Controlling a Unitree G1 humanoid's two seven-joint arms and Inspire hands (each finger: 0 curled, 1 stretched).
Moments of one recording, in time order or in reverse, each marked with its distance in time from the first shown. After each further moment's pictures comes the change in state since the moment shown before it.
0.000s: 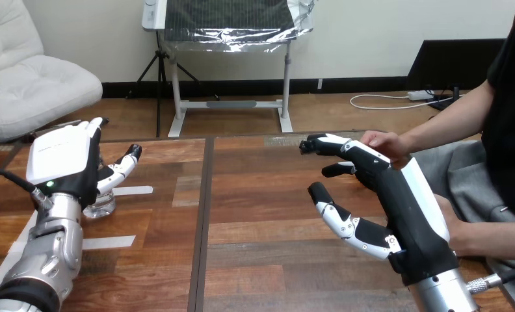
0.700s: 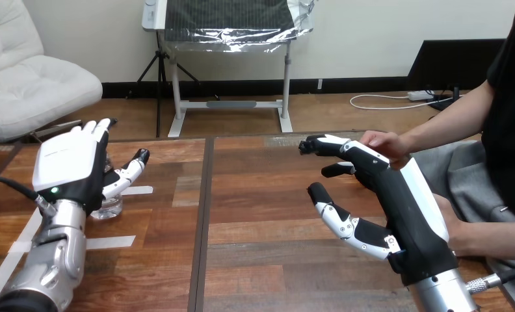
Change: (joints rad) left arm 0.066 0.005 0.000 -0.088 -0.005 -0.026 0.011; right arm 0.000 0.002 0.001 0.000 -0.004 0.003 0.000
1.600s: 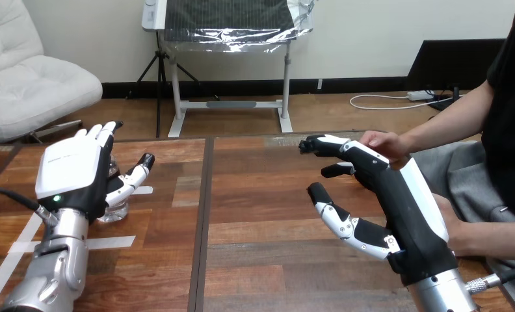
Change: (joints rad) left arm 0.089 0.013 0.013 -0.139 0.000 0.014 0.005; right arm 0.000 0.000 0.001 0.000 0.002 0.002 0.000
